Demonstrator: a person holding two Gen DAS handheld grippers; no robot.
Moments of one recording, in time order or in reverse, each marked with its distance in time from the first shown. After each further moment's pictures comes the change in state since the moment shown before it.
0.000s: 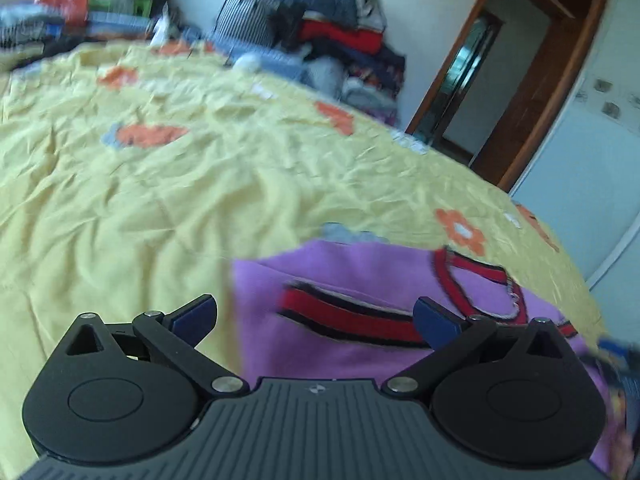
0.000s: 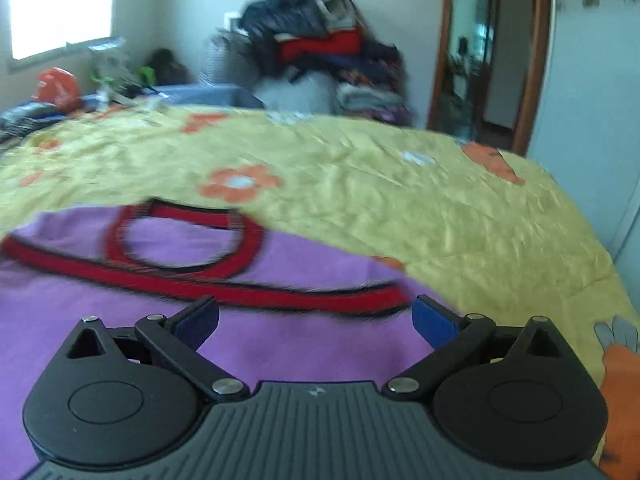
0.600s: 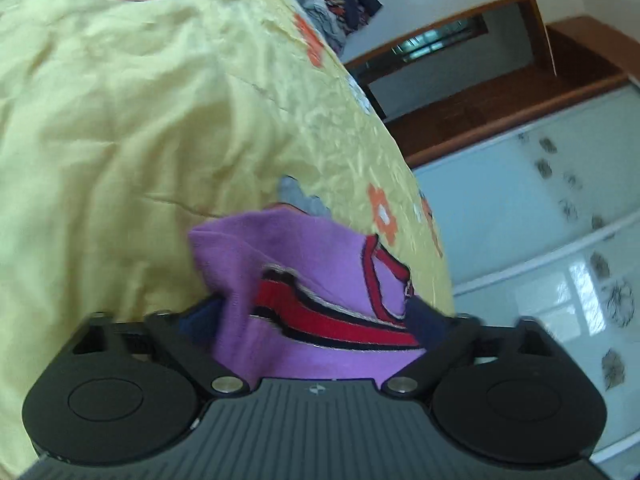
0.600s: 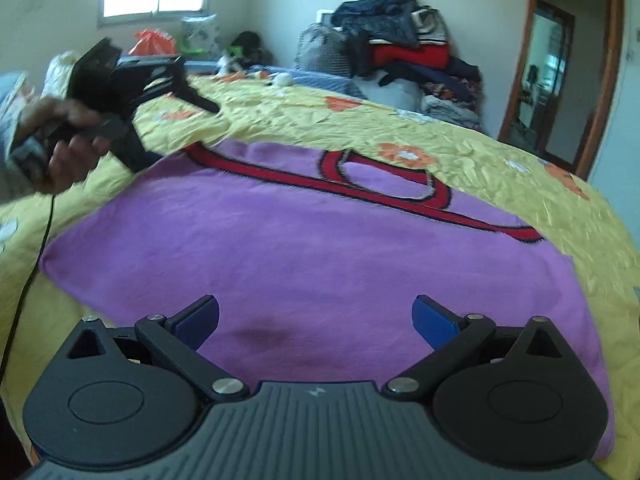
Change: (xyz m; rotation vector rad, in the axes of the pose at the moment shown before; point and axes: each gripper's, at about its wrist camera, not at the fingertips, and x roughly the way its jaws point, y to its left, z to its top) left arm 0.056 0.070 0.020 -0.350 0.292 -0.448; right arm -0.074 0.141 -0.061 -0.215 0.029 0.100
